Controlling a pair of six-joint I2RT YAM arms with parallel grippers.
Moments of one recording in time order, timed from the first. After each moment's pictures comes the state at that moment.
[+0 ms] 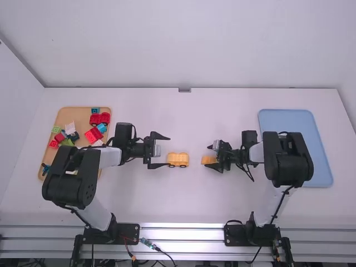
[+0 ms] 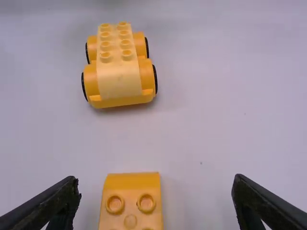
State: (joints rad) left arm -0.08 1.73 0.65 0.21 1.17 1.19; right arm -0.01 2.01 0.71 0.06 -1.12 -1.23
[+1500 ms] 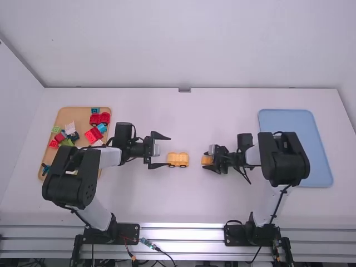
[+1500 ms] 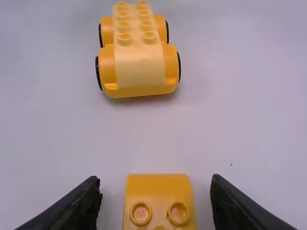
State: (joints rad) left arm -0.08 1.73 0.65 0.23 1.21 1.17; right arm 0.05 2.02 0.67 0.13 -1.06 -1.23
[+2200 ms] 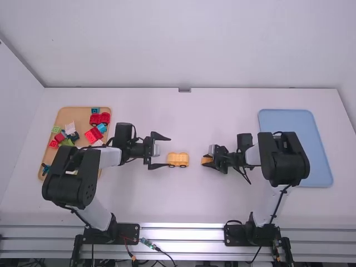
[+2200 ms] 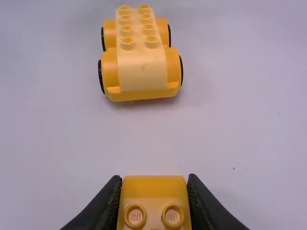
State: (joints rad) left arm -0.08 1.73 0.65 0.20 1.21 1.17; right arm 0.05 2.02 0.67 0.12 -1.08 -1.23
